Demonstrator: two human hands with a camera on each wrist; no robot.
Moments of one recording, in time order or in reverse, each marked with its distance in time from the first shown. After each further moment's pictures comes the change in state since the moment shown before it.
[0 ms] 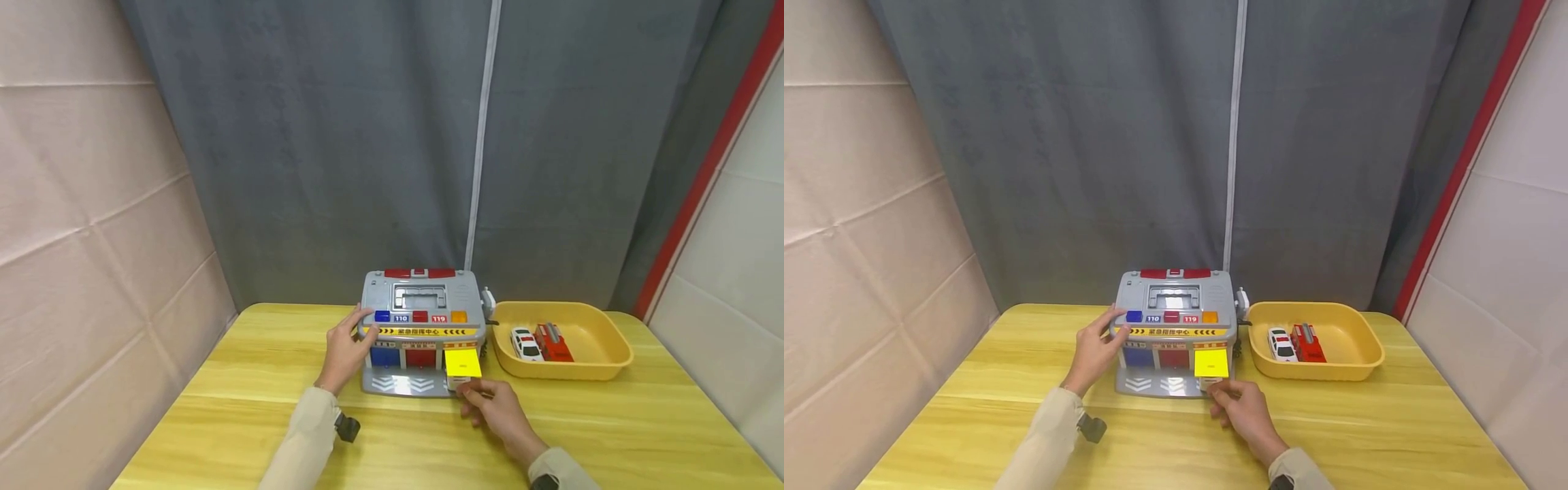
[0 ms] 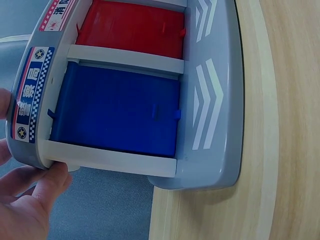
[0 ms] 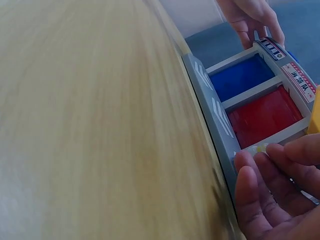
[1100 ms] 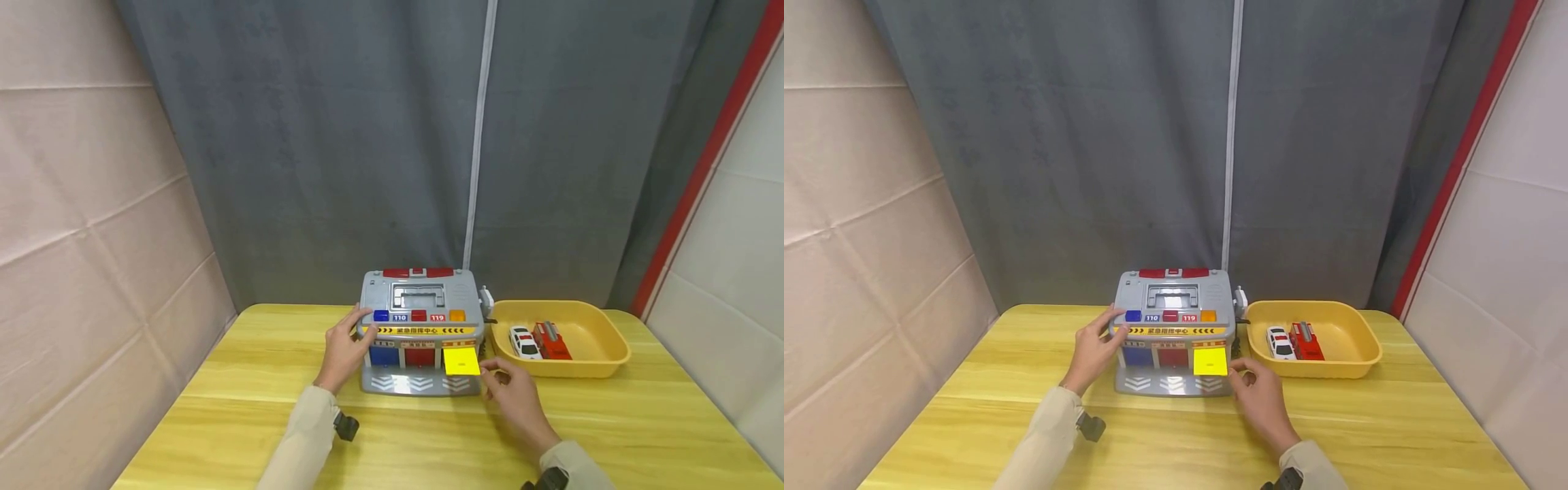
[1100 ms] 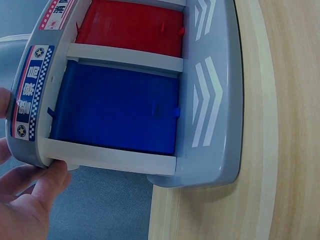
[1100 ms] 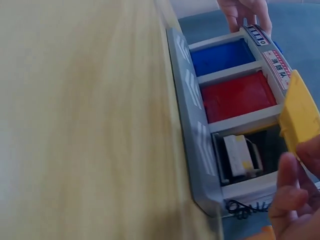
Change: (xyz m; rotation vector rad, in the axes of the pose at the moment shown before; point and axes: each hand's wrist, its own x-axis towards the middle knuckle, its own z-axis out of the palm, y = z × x) left_hand 0.002 -0.003 0.001 -0.012 -0.010 -0.016; right_hand -0.002 -0.016 -0.028 -0.157 0.156 -0.289
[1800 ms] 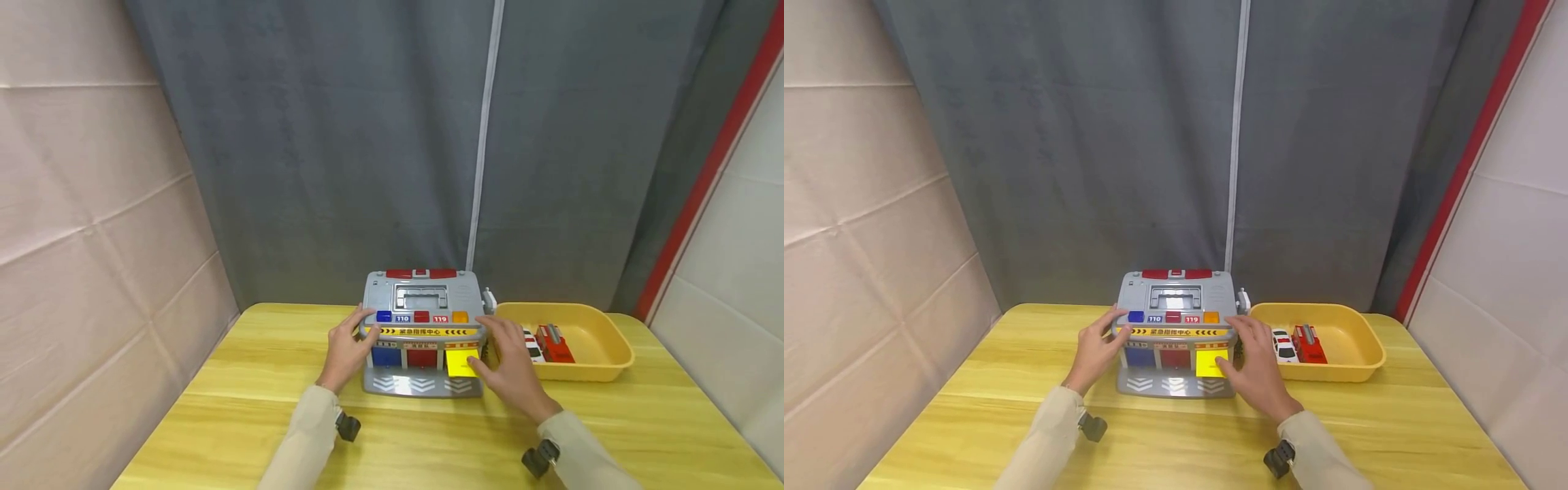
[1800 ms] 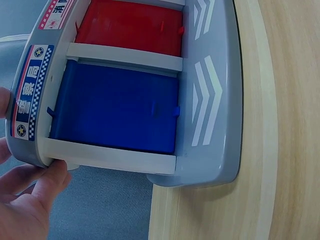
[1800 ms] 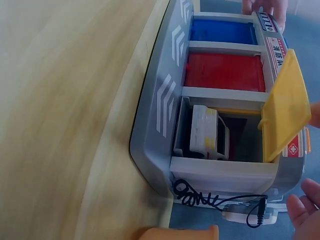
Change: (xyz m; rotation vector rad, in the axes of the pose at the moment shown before) left_hand -0.001 0.002 -0.001 -0.011 0.002 0.017; right_hand 0.030 -0.016 -0.006 -0.320 0.109 -0.584
